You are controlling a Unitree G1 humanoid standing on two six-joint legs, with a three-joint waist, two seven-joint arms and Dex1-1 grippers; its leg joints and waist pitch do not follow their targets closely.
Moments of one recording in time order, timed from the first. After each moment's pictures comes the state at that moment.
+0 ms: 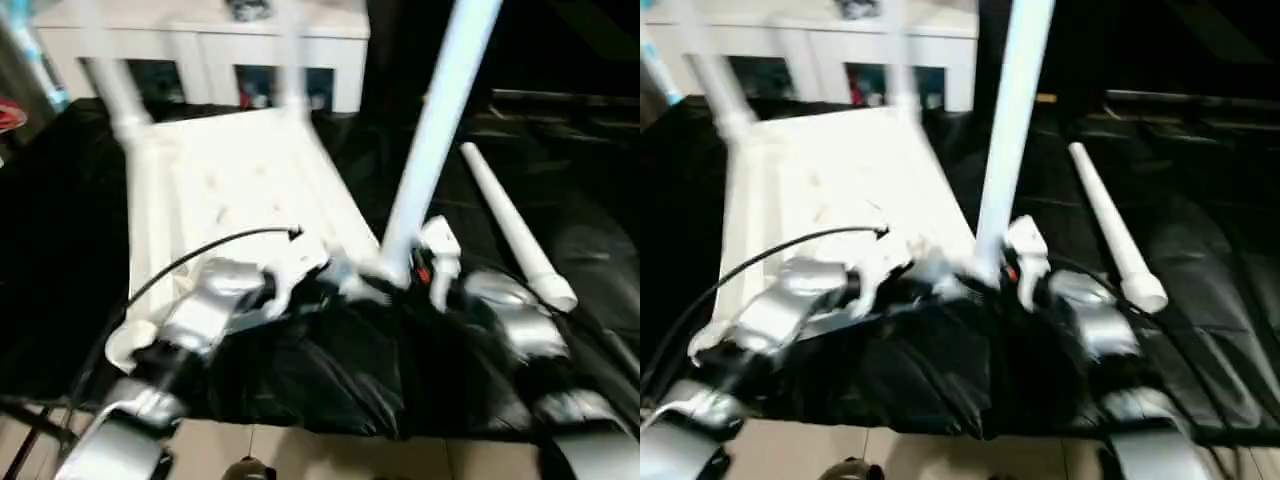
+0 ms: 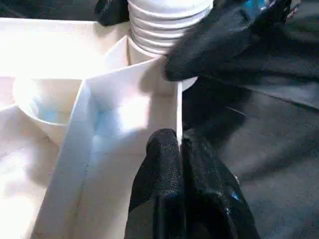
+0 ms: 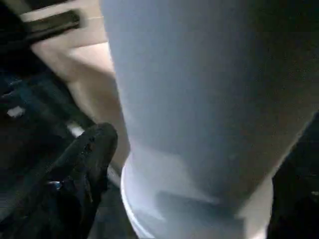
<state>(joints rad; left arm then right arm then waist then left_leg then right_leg) -0.56 0.28 -0.31 0.45 0.01 0.26 -1.07 -0.50 -0.32 0.09 0.66 0.15 0.01 1.05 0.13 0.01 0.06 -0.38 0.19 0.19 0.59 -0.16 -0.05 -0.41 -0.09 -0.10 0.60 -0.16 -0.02</state>
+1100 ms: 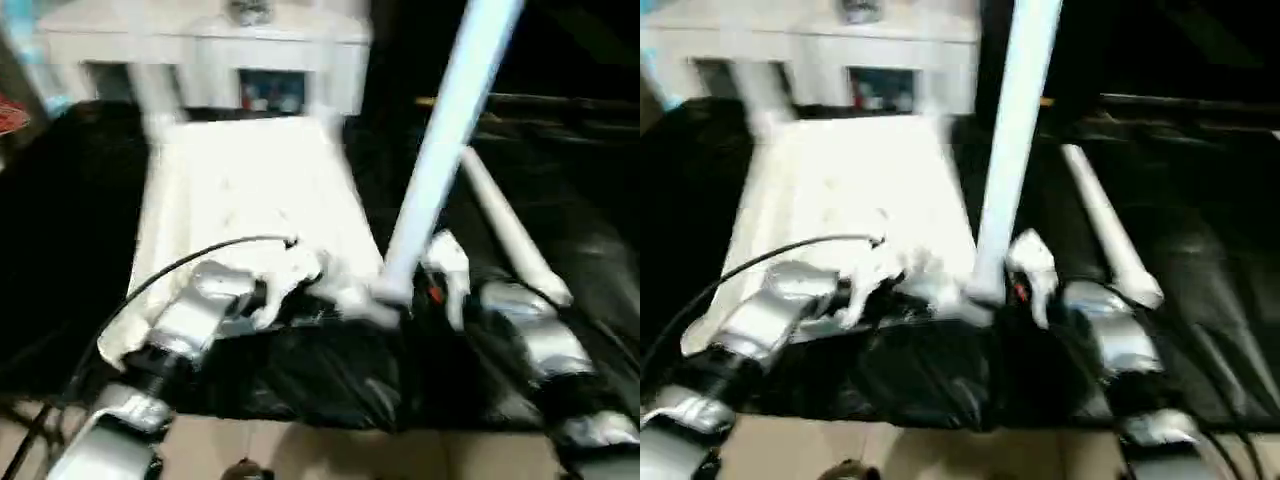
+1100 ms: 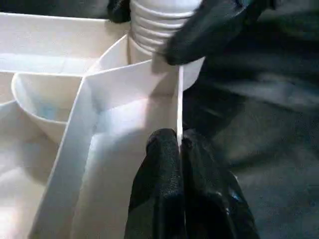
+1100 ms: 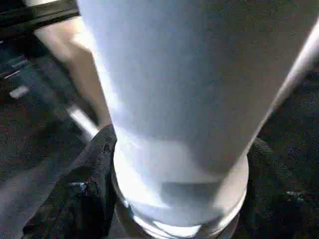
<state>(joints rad) -0.57 0.24 -0.29 0.49 0.02 0.30 -1.01 -0.49 -0.28 0.08 0.63 0.12 0.09 0.88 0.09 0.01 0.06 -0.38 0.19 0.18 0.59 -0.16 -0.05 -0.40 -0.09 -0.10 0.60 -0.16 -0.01</state>
